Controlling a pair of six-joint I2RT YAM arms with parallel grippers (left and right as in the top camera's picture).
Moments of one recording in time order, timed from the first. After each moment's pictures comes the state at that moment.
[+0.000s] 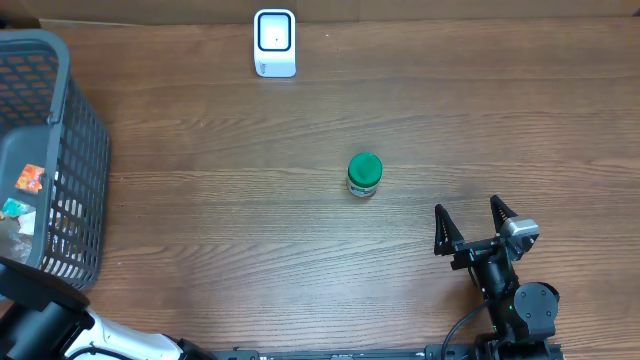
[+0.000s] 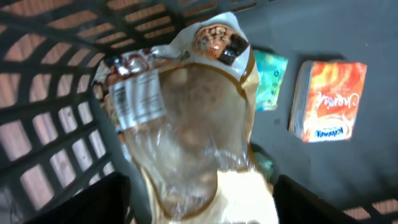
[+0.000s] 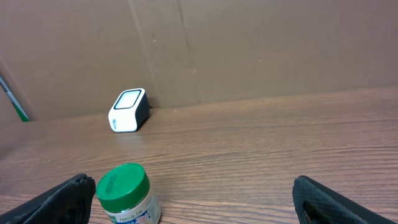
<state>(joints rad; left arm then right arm) 0.95 1.92 1.80 -1.21 -0.07 -0.41 0.08 0.01 0.02 -0.02 -0.13 0.20</state>
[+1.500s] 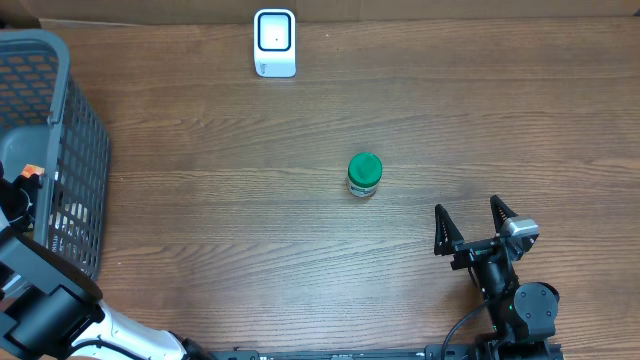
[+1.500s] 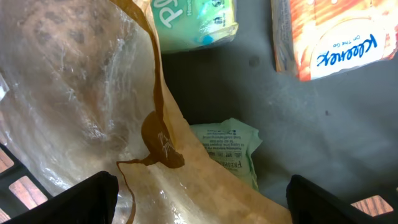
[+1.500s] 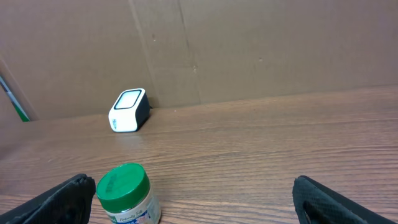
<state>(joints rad) 0.79 1.92 1.55 -1.06 -0.09 -0.31 0.08 0.01 0.02 -0.02 -0.12 0.20</state>
